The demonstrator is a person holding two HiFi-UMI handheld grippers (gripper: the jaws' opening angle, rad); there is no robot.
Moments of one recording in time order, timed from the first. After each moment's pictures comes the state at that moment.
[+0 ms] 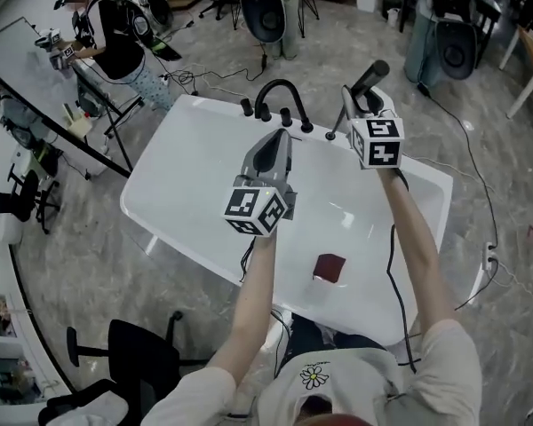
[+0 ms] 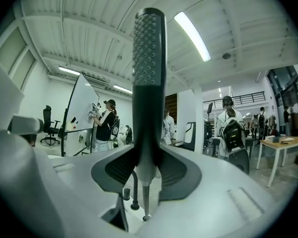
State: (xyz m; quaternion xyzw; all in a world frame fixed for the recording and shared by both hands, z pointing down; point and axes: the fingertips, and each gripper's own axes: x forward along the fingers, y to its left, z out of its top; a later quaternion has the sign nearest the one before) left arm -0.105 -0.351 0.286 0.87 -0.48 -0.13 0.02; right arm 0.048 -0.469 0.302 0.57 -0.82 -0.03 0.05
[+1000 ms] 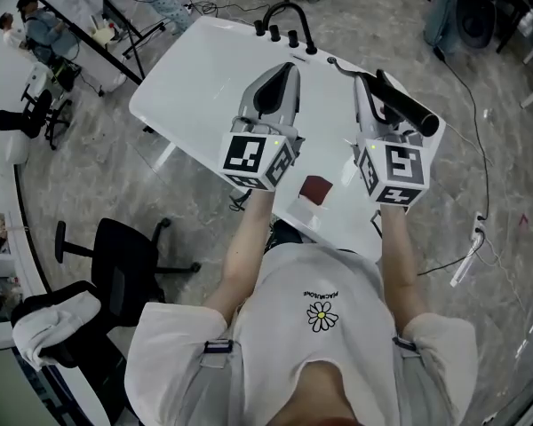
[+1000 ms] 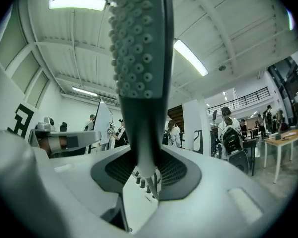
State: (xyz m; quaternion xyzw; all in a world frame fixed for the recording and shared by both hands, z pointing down) left arm -0.032 -0.144 0.213 0.83 -0.54 -0.12 -0.07; right arm 0.095 -0.156 0.232 0.52 -0.85 -0.05 -0.02
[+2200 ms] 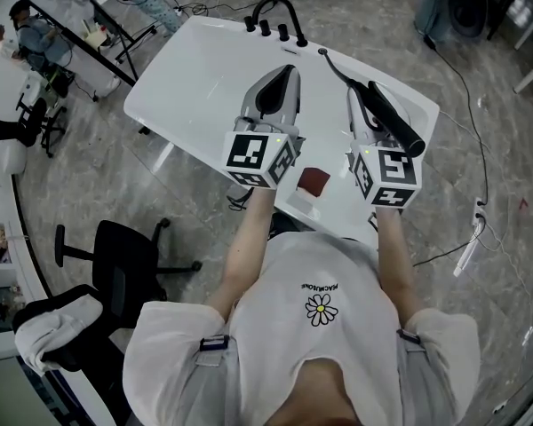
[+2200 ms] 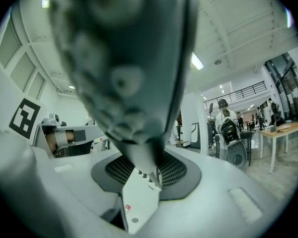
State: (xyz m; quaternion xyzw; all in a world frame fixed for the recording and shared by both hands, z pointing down) left arm -0.011 -0.120 0.238 0.84 -0.53 -0.10 -0.05; right arm 0.109 -0.117 0.274 0.53 -0.85 -0.01 -0.01
